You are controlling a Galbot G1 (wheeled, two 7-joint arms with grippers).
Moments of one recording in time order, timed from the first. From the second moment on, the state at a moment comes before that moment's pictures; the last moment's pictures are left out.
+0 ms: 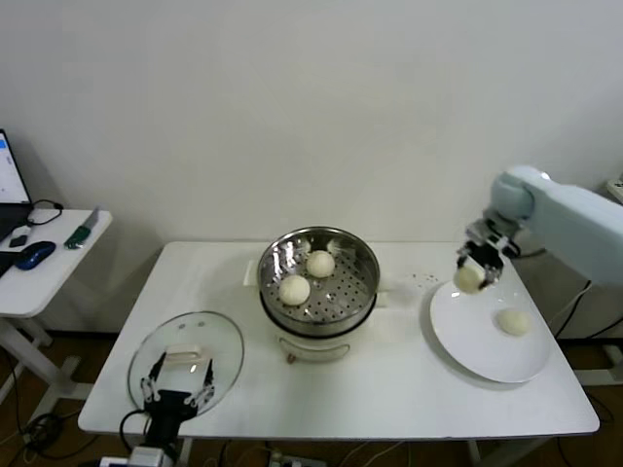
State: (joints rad) left arm 1.75 -1.43 -0.59 -2.08 0.11 0.04 -0.06; right arm 0.49 0.84 -1.17 1.01 -0.10 0.30 -1.30
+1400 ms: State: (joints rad) left arm 1.82 -1.41 -0.61 -2.07 0.06 0.01 -0.06; right arm 0.53 1.40 -1.35 1.15 -0.14 0.58 -1.31
